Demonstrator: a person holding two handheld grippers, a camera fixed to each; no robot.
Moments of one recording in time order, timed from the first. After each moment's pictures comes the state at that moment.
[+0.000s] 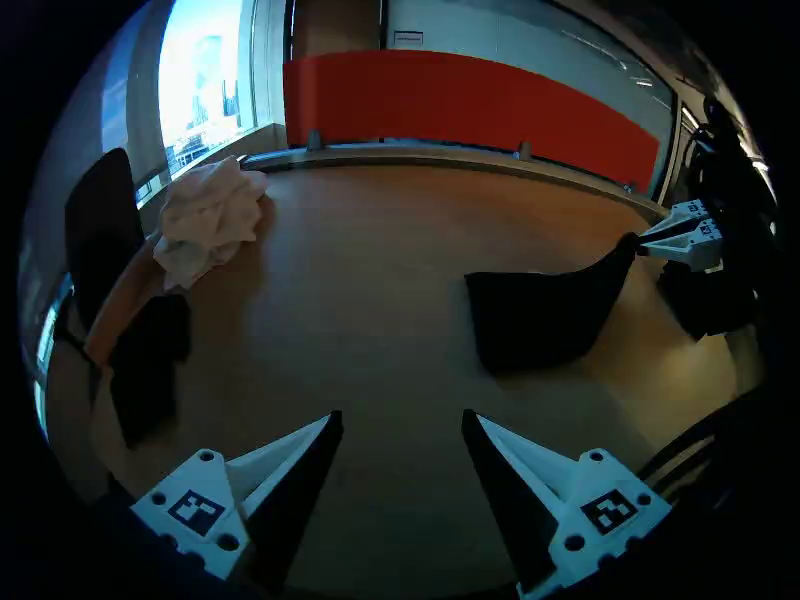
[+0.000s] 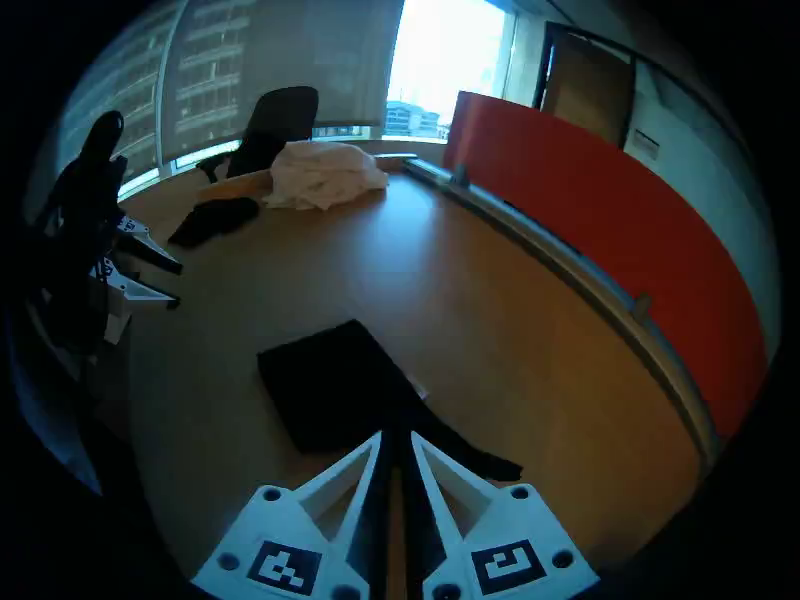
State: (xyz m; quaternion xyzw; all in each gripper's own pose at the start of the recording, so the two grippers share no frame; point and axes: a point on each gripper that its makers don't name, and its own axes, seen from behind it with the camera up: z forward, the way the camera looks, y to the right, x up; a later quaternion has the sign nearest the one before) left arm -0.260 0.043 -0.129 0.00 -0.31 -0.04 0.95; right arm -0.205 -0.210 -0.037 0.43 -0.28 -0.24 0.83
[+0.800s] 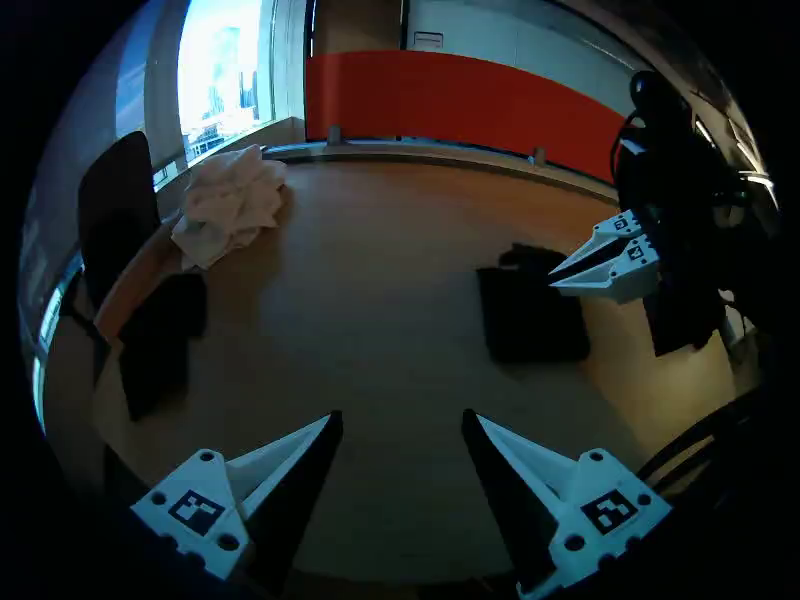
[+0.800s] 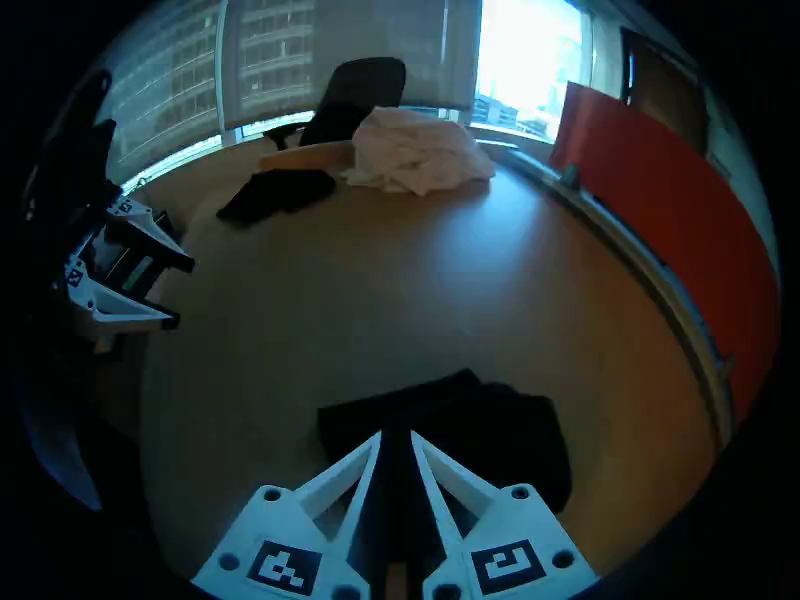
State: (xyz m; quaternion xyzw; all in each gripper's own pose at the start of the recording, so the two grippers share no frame) left arm -0.264 0.035 -0.154 0.03 -0.31 -0.07 0.95; right arm -0.264 -0.340 -0.056 0.53 -0.31 -0.26 0.74
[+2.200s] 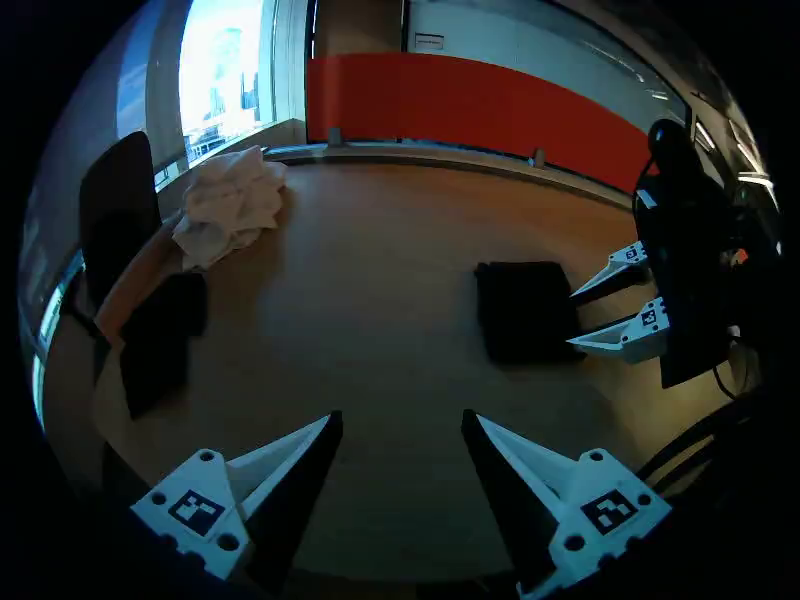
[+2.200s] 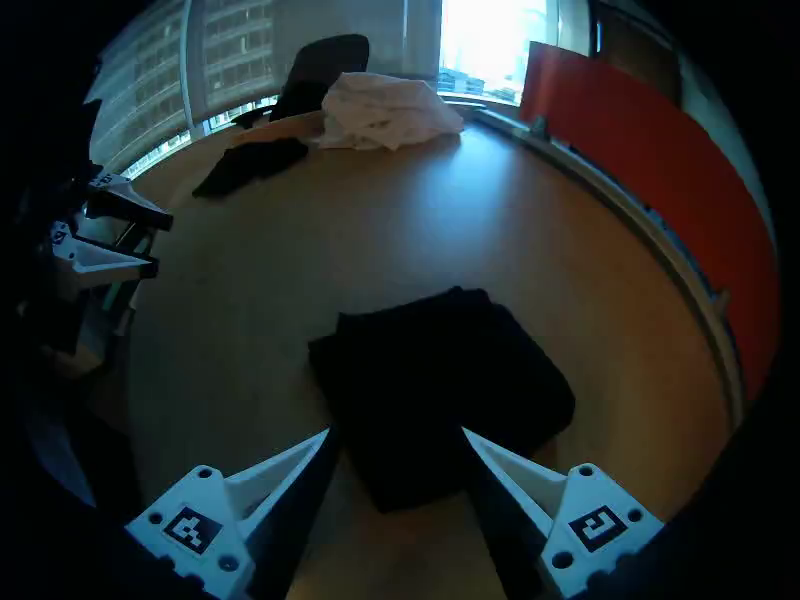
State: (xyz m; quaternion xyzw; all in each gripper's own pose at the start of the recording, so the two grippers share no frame) left arm -0.262 0.038 -0.154 0.03 -0.31 -0.07 0.95; right arm -0.296 -0.296 -0.074 0.48 -0.35 -0.25 0.77
